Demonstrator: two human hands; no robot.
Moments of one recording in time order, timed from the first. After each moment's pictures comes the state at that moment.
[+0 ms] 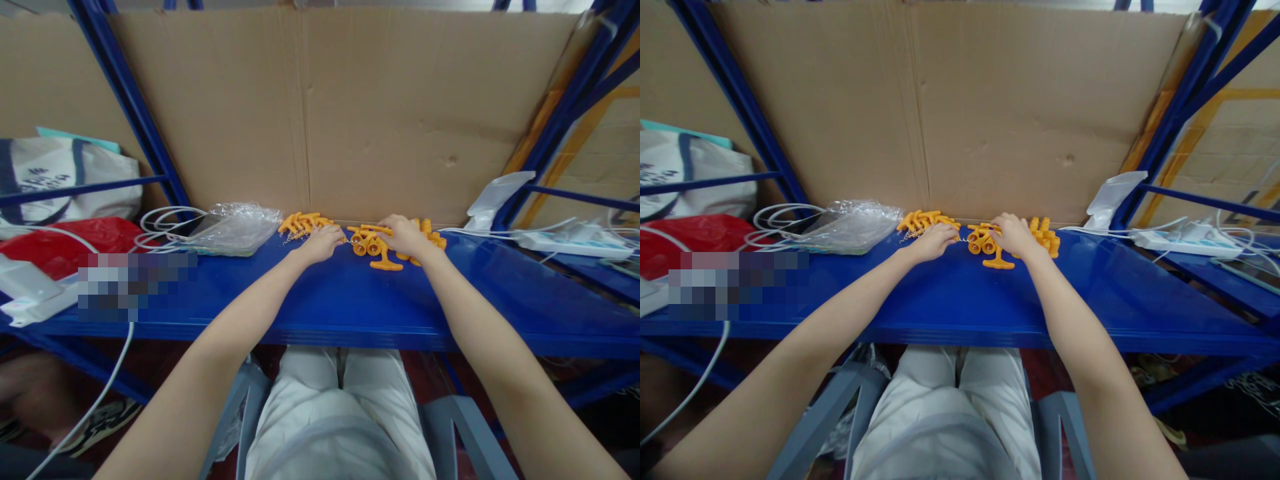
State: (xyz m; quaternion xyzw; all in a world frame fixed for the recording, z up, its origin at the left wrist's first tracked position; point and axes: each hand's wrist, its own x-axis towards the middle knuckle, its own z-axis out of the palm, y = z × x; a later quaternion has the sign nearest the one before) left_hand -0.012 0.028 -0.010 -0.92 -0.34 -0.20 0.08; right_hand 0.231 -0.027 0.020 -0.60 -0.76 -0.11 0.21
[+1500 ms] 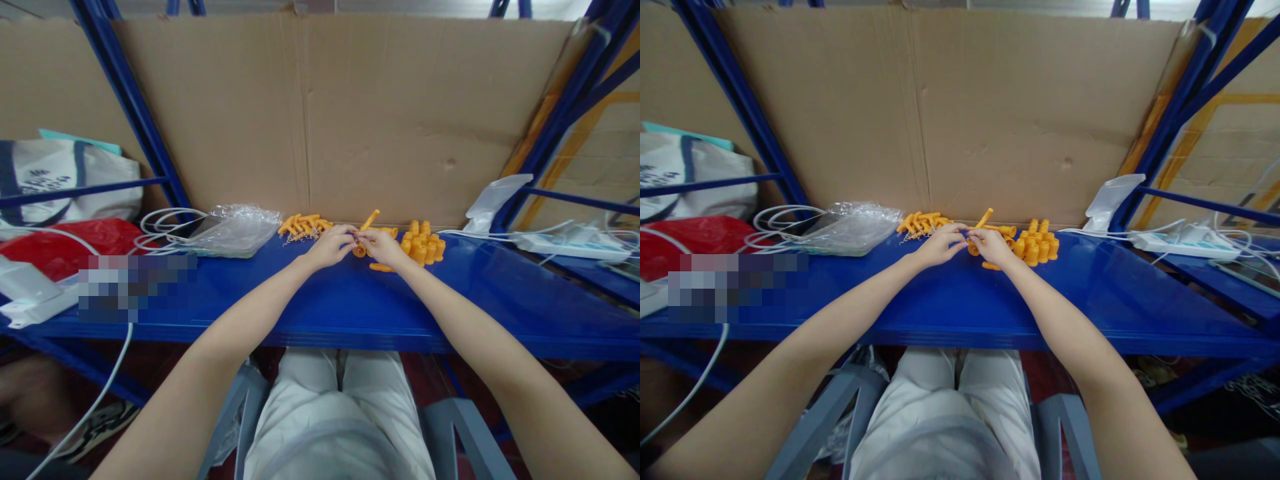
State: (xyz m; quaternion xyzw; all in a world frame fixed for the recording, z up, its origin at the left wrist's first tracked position) left_hand 0.004 0.027 -0.020 -0.91 -0.19 -0.35 0.06; right_hand 0.200 0.001 -0.021 -0.45 -0.80 0.05 0.39
